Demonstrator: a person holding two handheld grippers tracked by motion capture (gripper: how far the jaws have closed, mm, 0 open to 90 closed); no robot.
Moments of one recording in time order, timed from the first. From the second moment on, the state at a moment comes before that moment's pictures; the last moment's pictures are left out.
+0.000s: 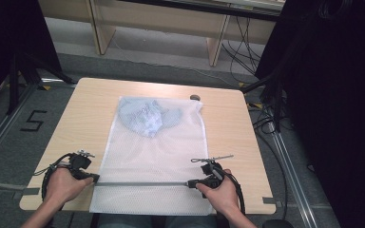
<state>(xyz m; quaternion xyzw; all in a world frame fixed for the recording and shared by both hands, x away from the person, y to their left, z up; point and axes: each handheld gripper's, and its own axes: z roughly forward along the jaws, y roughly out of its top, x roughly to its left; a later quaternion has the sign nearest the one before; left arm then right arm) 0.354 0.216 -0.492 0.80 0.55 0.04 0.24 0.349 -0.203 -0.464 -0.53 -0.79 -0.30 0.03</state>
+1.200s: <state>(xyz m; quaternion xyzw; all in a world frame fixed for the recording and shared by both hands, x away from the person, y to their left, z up) 0.353 0.216 -0.492 0.80 0.55 0.04 0.24 0.349 -0.225 -0.463 -0.55 -0.78 -0.30 0.03</state>
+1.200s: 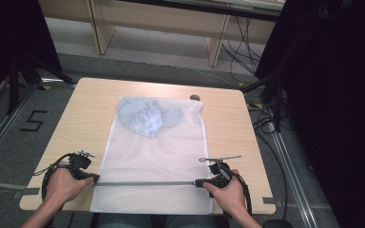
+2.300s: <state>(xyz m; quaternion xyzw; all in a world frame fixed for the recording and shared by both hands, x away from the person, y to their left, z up) 0.353 0.215 -0.492 0.80 0.55 0.04 0.24 0.349 -0.250 -0.467 -0.56 -0.78 -0.29 0.03</state>
